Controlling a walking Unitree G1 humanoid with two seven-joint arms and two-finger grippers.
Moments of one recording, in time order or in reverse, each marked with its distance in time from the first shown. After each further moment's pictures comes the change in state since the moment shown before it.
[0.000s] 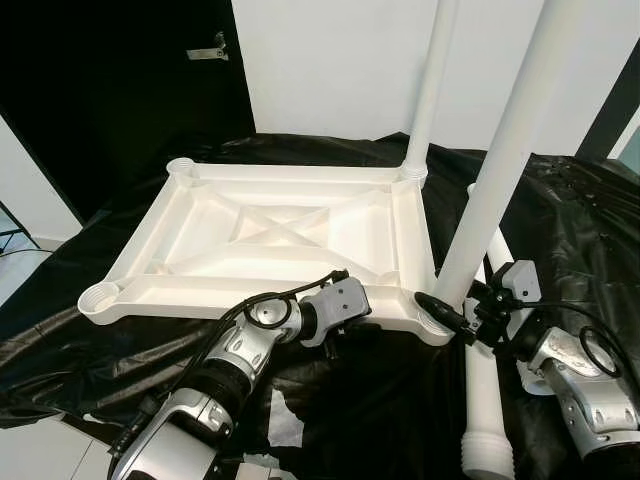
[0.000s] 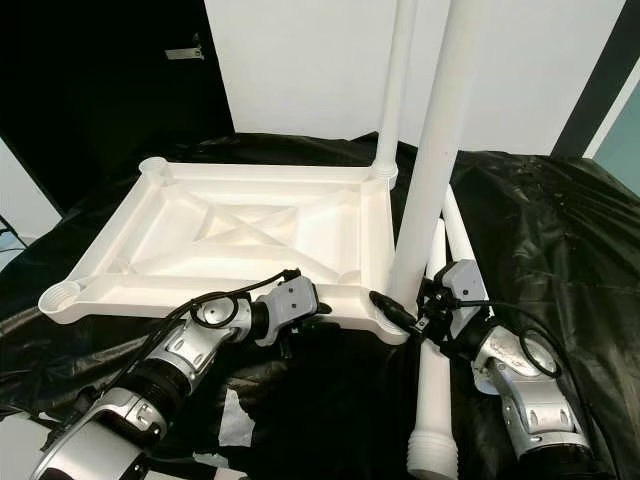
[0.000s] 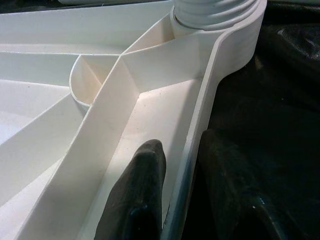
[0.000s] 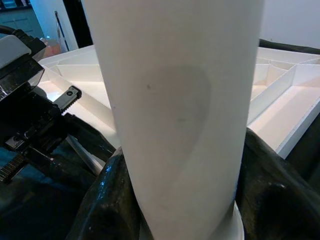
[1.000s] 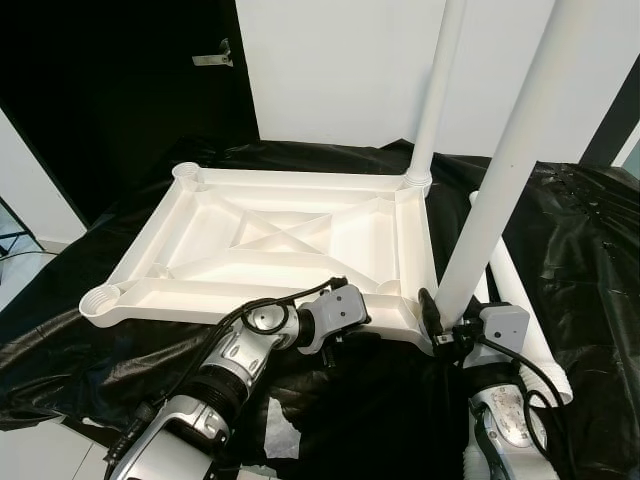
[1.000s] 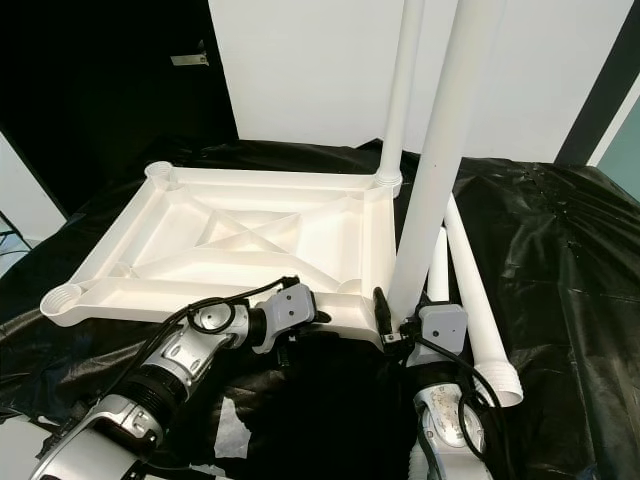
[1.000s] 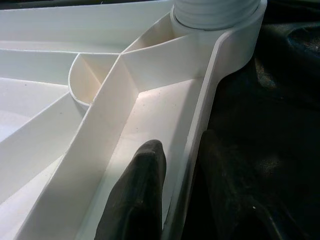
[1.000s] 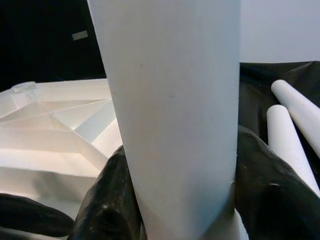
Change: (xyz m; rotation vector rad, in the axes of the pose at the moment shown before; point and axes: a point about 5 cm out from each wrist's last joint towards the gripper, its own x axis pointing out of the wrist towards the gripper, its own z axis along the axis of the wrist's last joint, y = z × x) left arm -0.003 -0.002 -0.002 -0.003 0.001 -0.016; right arm 0.004 0.057 -0.002 0.036 -0.086 -0.680
